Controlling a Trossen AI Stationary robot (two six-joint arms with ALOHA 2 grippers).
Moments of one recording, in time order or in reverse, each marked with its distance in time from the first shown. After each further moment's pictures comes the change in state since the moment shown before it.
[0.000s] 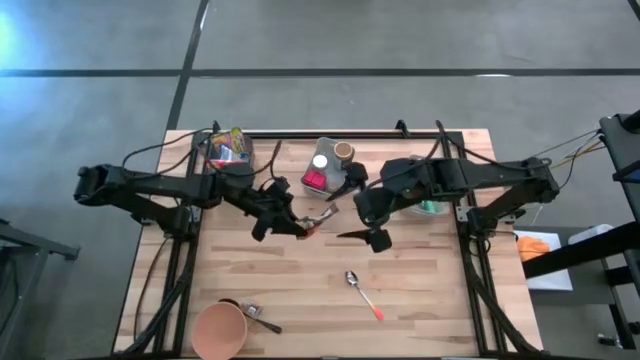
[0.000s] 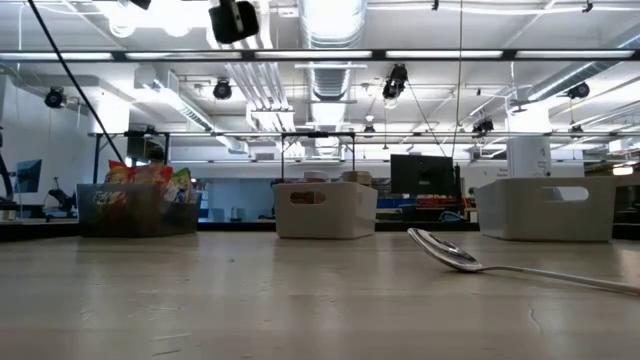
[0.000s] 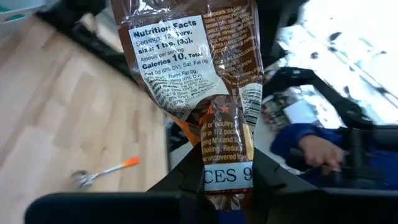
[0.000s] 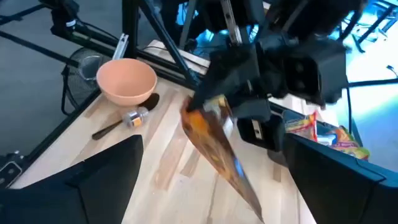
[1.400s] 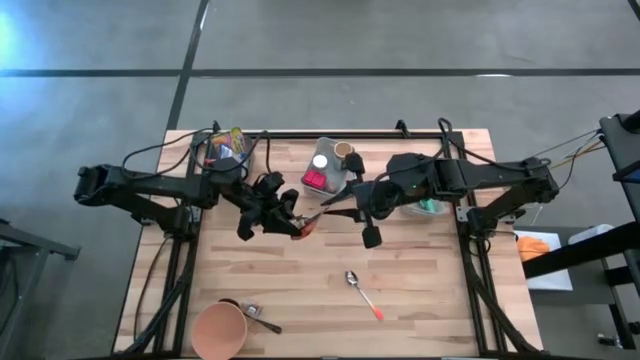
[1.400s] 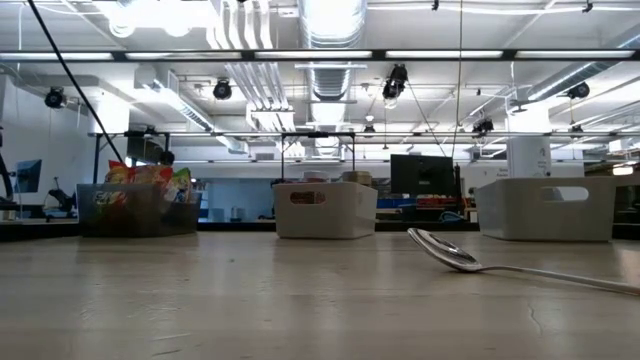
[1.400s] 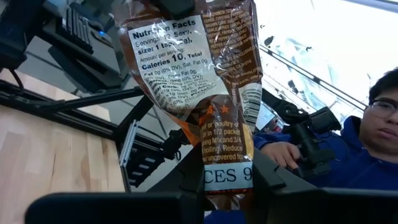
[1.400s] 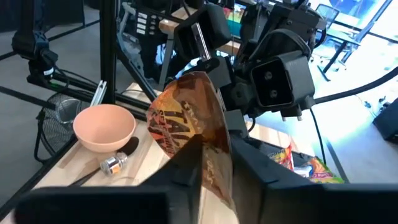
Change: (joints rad) left arm 0.002 0.000 0.000 0.267 0.101 0.025; right arm 0.000 0.004 -0.003 0.190 0.056 0.030
